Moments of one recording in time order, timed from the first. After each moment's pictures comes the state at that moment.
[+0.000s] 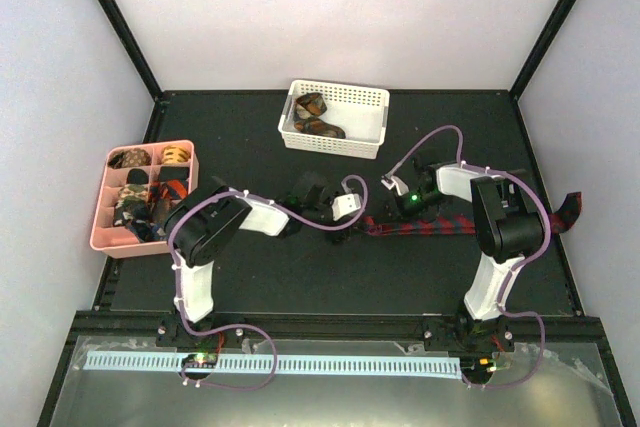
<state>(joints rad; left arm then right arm) -0.72 1.94 0.86 0.43 0.58 0.33 0.23 1.85 1.00 -0.64 -0.83 -0.07</state>
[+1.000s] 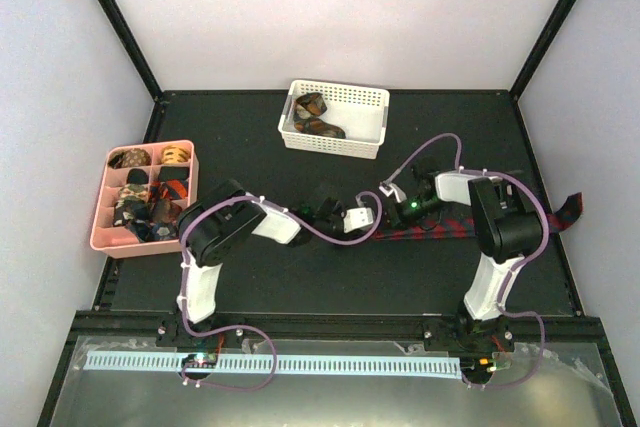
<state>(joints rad) -0.82 2.02 0.89 0.45 0.48 0.36 0.22 1.85 0.93 -0.59 -0.91 -0.08</state>
